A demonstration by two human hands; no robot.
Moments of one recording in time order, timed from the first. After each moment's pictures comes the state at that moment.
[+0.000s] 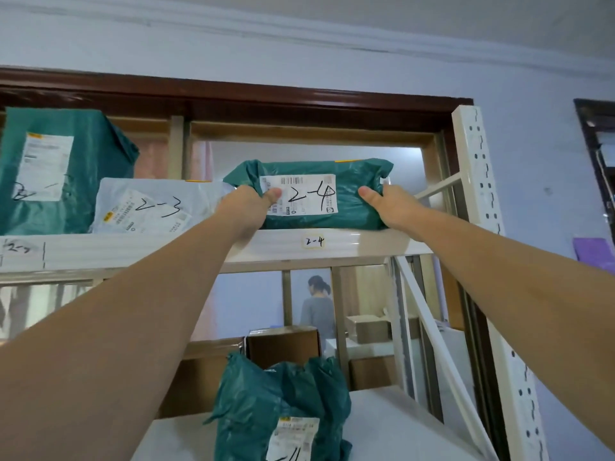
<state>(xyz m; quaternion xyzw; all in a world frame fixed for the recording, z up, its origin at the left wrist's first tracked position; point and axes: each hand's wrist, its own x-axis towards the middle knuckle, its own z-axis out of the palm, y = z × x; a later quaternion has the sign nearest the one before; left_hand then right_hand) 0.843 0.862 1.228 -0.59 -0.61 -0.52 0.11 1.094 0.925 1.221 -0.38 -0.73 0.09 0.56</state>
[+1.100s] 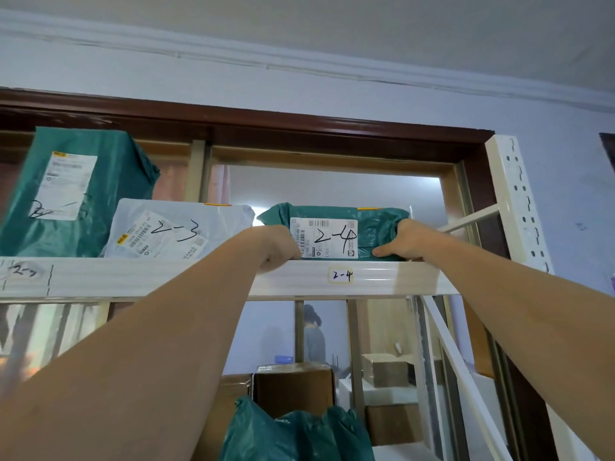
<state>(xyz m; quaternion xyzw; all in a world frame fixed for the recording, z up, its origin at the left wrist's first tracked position) 0.846 0.865 1.237 -0.65 -0.69 -0.32 0.09 1.080 0.985 1.248 -0.51 -0.75 0.01 0.42</state>
